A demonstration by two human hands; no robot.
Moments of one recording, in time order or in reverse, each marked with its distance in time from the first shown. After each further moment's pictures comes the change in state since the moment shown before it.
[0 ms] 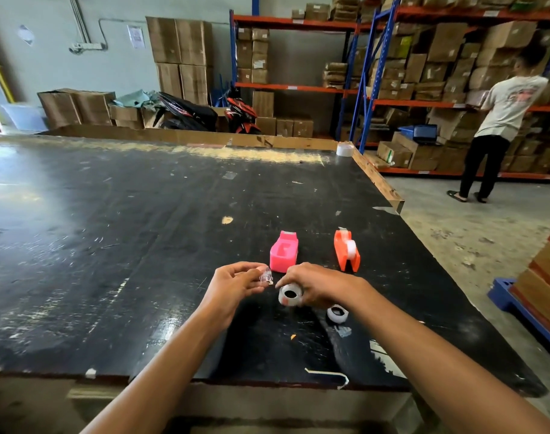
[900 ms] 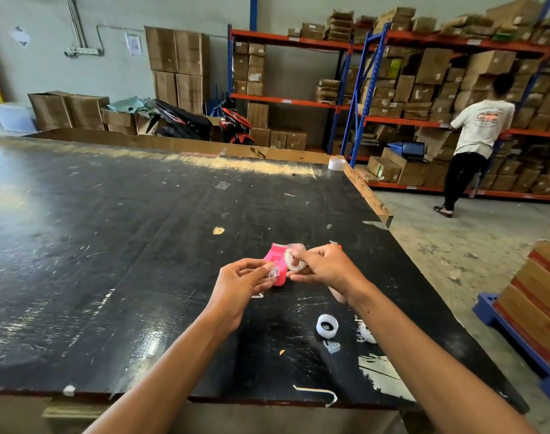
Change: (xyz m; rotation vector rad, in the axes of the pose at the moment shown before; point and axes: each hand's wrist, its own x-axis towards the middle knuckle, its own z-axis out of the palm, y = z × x) left_hand 0.005 0.018 0.029 -0.118 -0.009 0.047; right_hand -0.010 0.012 -0.028 1.202 0.476 0.324
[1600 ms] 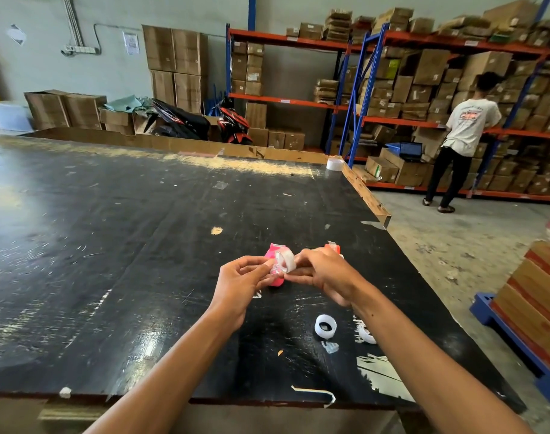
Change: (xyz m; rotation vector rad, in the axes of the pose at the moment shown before) left_hand -0.005 0.006 0.009 -0.092 0.001 0.022; right_hand -0.020 -0.013 0.001 0.184 -0.207 0.040
